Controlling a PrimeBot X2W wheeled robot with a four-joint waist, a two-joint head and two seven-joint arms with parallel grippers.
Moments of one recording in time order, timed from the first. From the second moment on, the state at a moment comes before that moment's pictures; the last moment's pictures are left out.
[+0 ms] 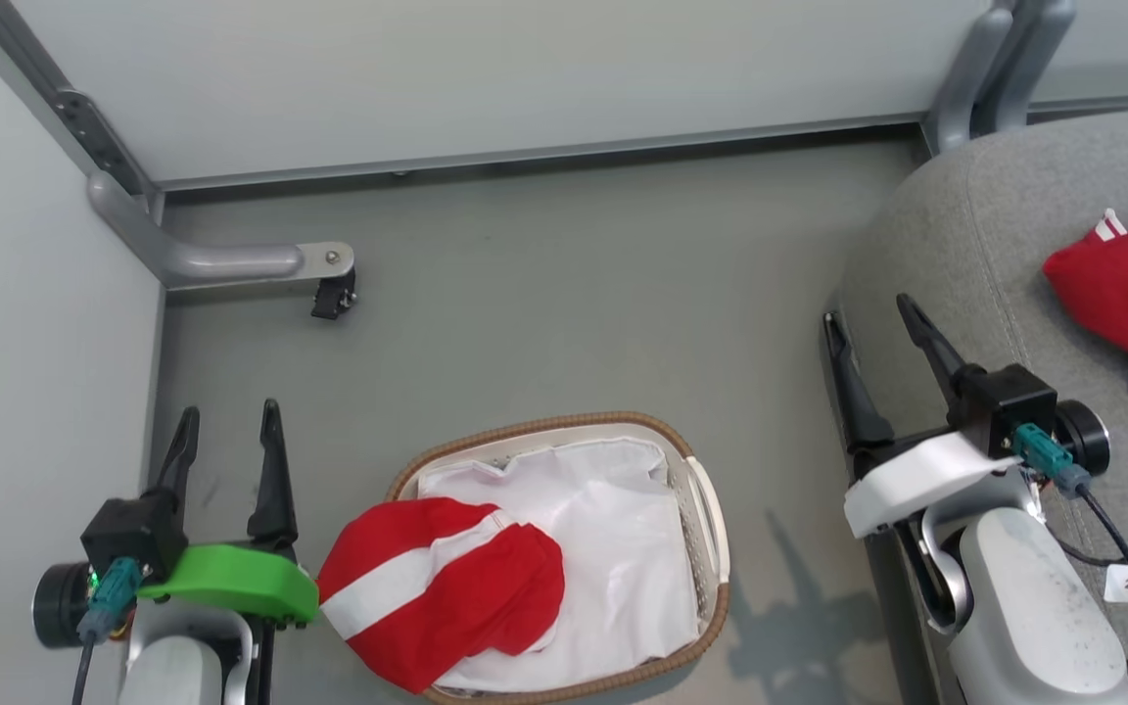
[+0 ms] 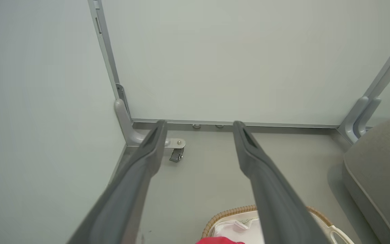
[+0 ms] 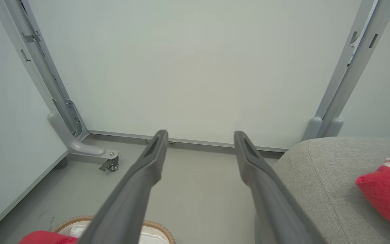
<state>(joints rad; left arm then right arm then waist) -0.18 0.08 -0.01 0.34 -0.21 -0.13 -0.26 -0.35 -0.05 0.05 0.35 0.08 0.13 -0.26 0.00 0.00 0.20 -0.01</state>
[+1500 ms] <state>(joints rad) -0.12 0.07 -0.19 0.41 -0.30 -0.13 -0.26 -0.27 -0.05 0.05 0.32 0.18 0.13 -0.26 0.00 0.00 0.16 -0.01</state>
